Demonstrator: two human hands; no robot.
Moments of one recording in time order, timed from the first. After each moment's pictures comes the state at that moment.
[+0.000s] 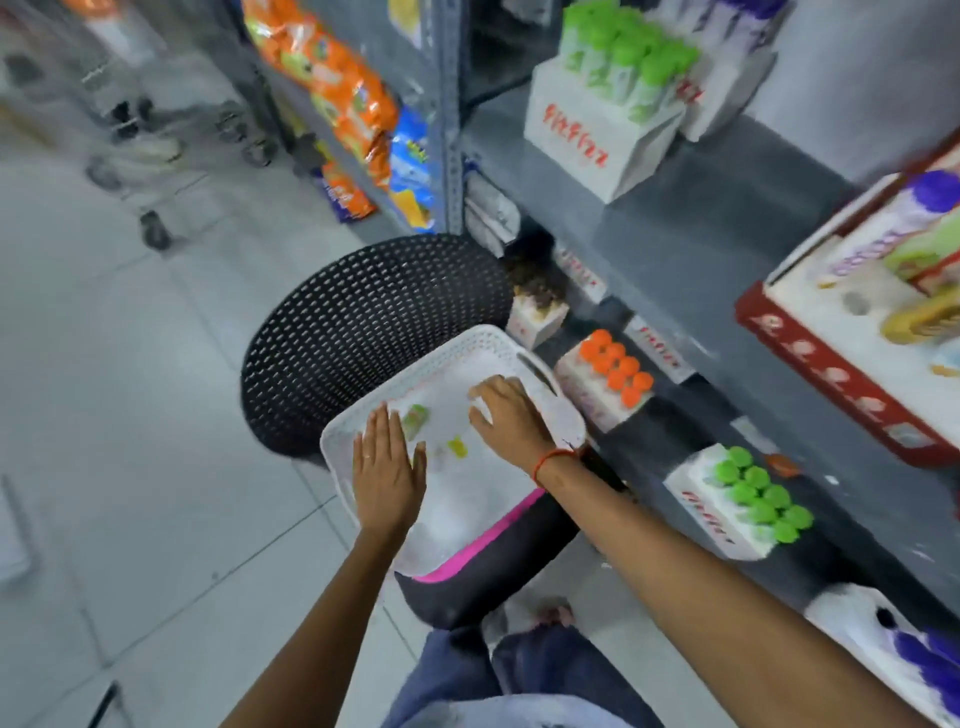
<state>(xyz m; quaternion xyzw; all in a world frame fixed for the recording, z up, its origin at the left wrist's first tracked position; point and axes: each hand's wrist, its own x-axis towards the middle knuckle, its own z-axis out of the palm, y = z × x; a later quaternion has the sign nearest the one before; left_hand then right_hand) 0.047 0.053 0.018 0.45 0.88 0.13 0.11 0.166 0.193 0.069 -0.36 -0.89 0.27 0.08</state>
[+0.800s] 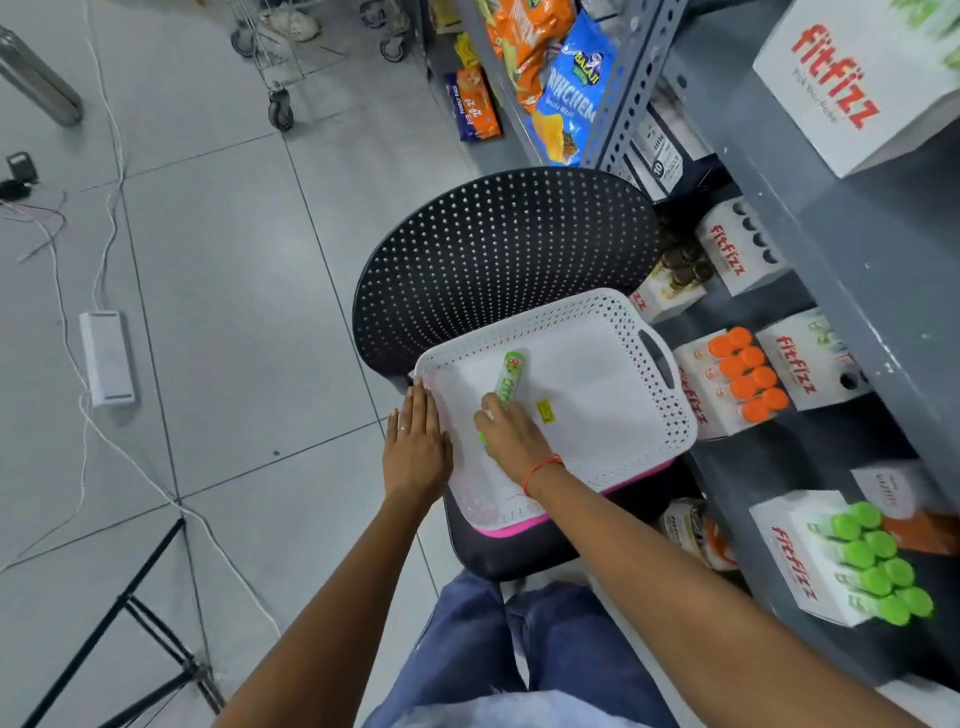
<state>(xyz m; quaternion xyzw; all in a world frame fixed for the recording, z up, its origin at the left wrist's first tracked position) 0.009 -0.016 -0.032 0.36 0.91 0.03 0.19 0.092 0.112 -0.026 -0.17 -0.96 0.16 -0.15</state>
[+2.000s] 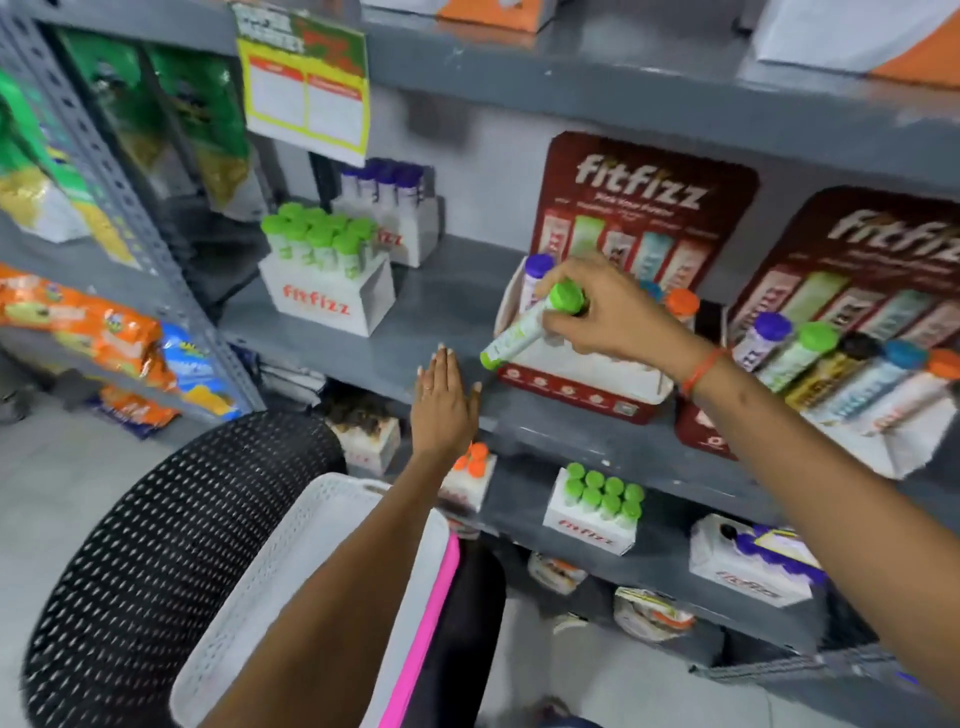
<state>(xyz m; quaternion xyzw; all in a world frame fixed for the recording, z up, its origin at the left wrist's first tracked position) 0.207 0.305 0.137 0.74 0.64 0.19 0.07 0.382 0.266 0.357 -0.53 -0.80 0.14 0.24</state>
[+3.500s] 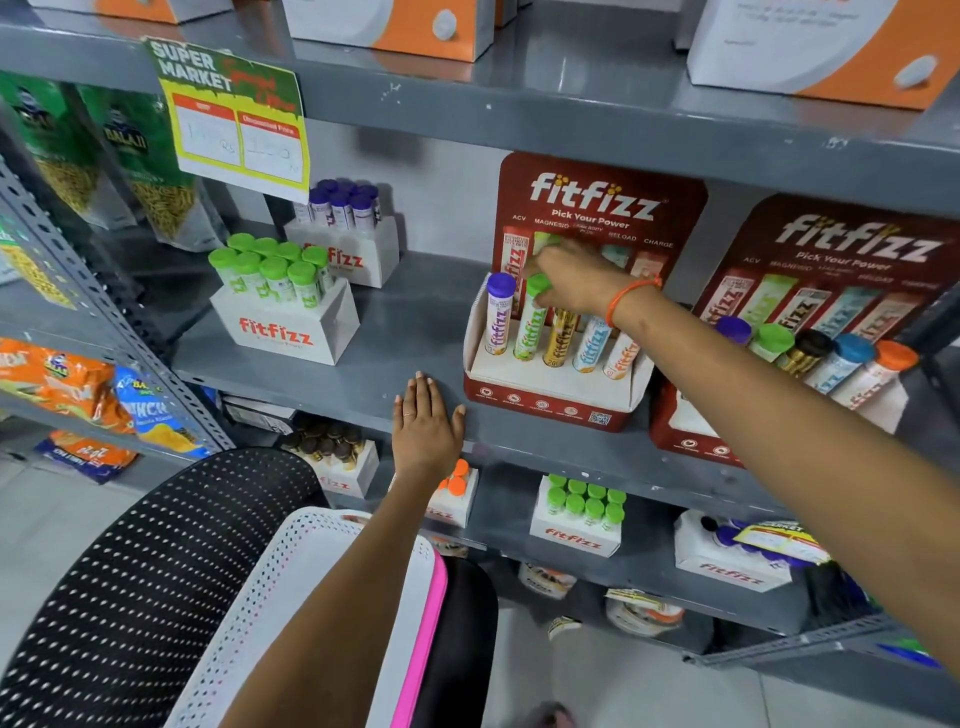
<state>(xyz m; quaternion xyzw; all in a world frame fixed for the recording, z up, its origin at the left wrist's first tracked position) 0.219 0.311 0.139 0.74 0.66 0.06 0.09 0.403 0.354 0.354 -0.64 -0.77 0.03 0.01</state>
